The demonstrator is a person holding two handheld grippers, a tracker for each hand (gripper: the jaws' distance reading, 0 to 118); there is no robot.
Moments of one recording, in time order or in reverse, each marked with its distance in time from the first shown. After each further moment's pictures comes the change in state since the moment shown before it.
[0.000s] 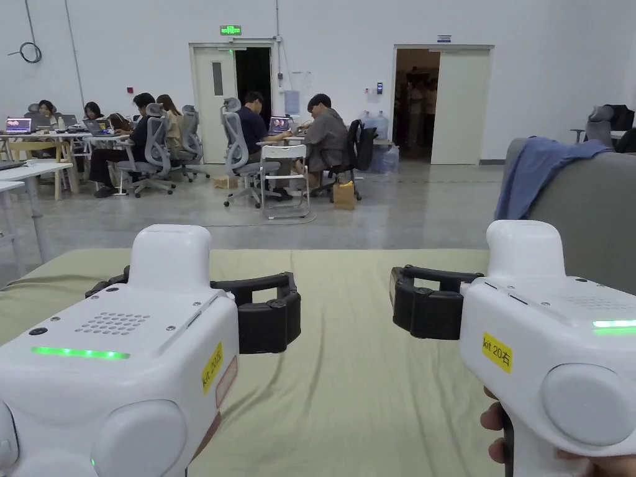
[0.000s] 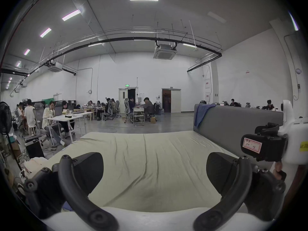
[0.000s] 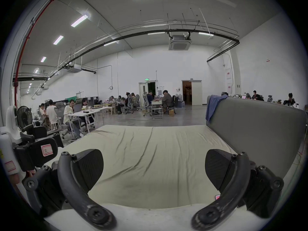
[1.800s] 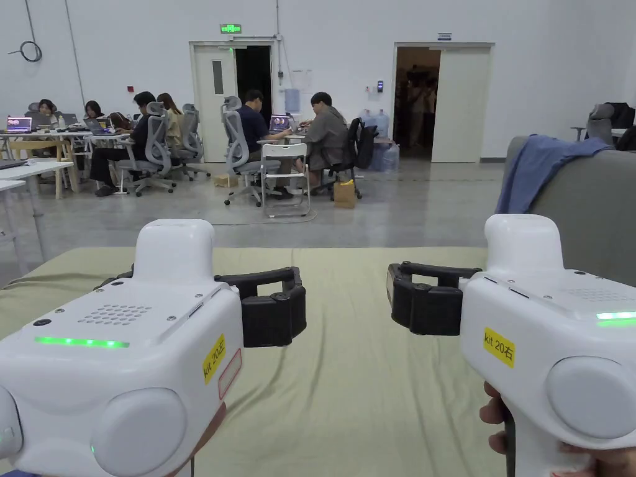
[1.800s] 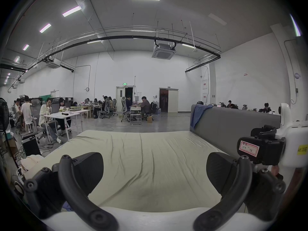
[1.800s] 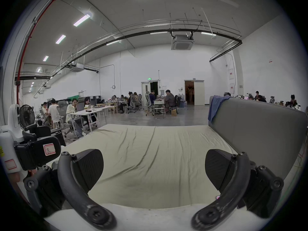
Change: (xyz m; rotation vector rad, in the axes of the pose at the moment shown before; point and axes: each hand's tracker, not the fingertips) left arm 0.000 0.003 0.001 -0.007 -0.029 0.023; right arm 0.000 0.003 0.004 -0.003 0.027 0.008
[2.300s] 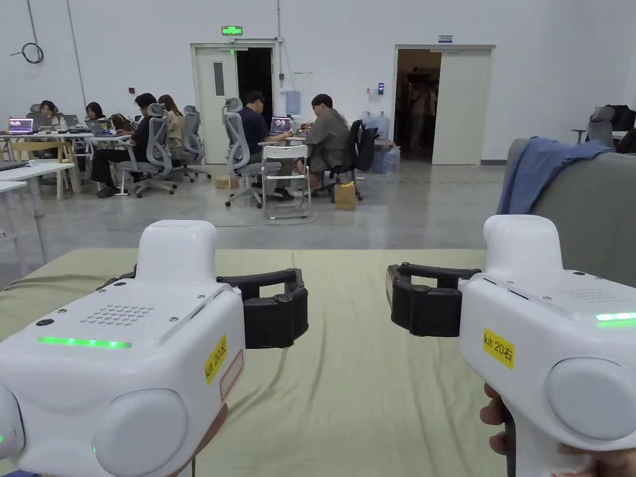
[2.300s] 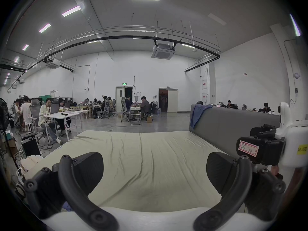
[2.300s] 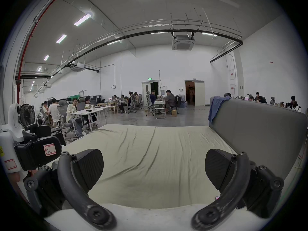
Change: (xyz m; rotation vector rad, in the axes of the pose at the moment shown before) left arm -0.001 0.001 0.001 -0.001 -0.004 -0.002; right arm -0.003 0.002 0.001 0.001 0.002 0.009
